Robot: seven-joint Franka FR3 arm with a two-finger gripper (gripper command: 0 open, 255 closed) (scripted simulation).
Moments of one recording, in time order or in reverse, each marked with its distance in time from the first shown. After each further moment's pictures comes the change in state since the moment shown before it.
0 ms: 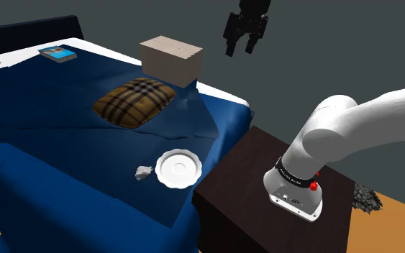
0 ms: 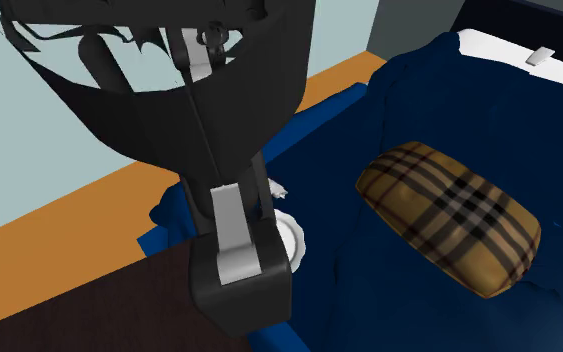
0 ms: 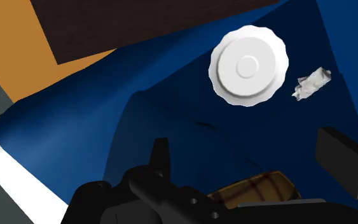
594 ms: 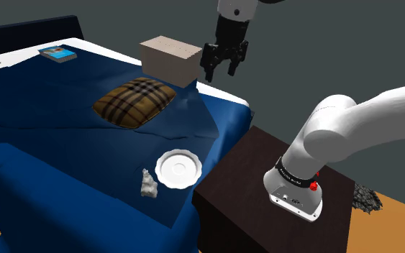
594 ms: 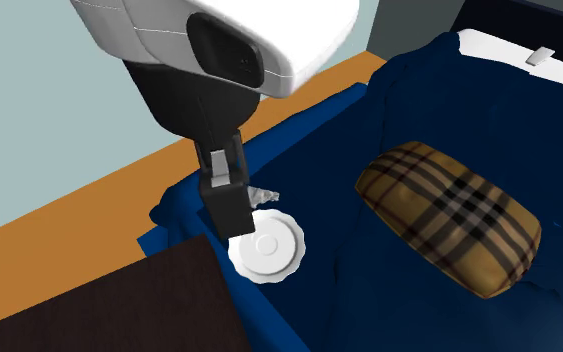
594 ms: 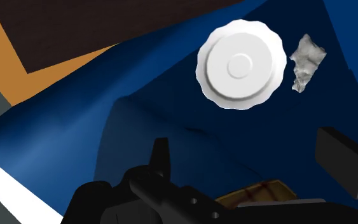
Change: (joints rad) arm 0.029 0.029 0.171 -0.128 0.054 0.178 0.179
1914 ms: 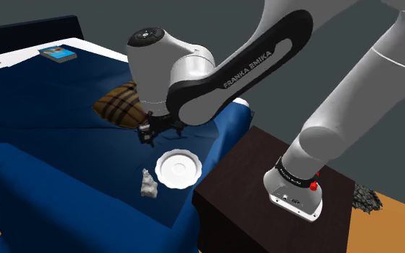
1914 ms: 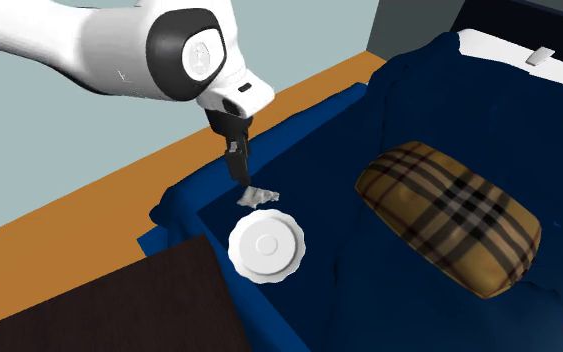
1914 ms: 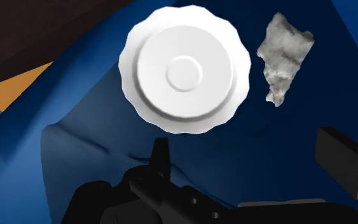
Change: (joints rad) arm -0.114 0.656 0.566 0.074 -0.265 0.506 0.750
